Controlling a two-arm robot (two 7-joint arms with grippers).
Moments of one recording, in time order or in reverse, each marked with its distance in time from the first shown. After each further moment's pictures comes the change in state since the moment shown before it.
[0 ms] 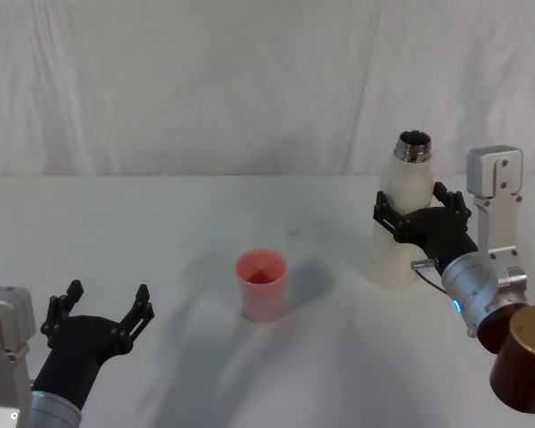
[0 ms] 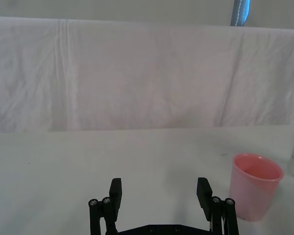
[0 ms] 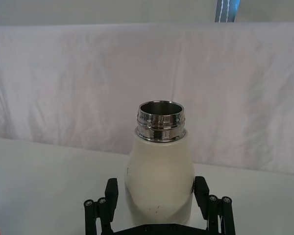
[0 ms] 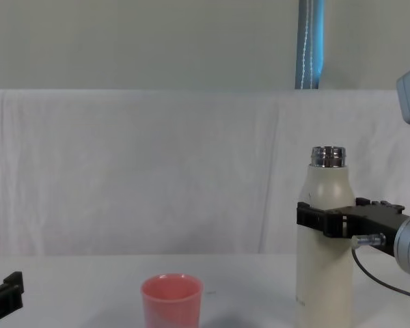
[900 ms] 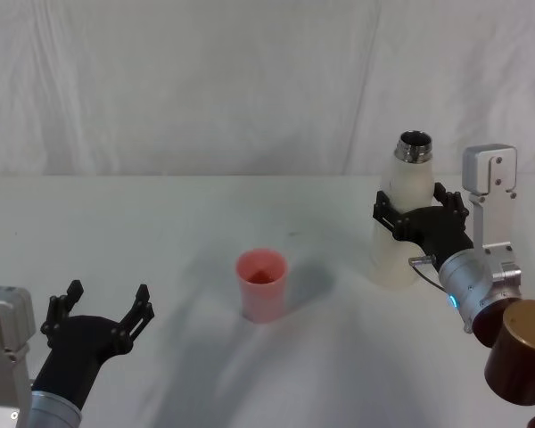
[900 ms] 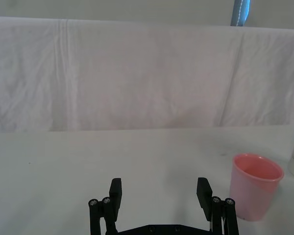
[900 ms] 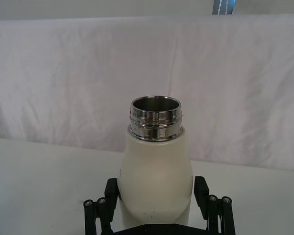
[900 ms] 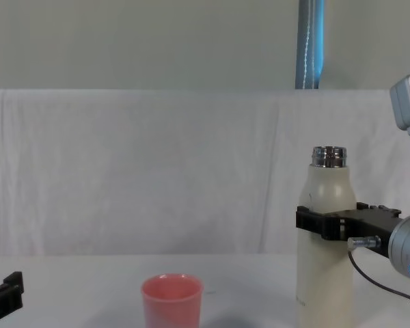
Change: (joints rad) left arm 0.000 0.000 0.000 0.000 0.000 0.000 0.000; right arm 0.032 -0.022 0.018 0.056 -0.015 -0.003 0.000
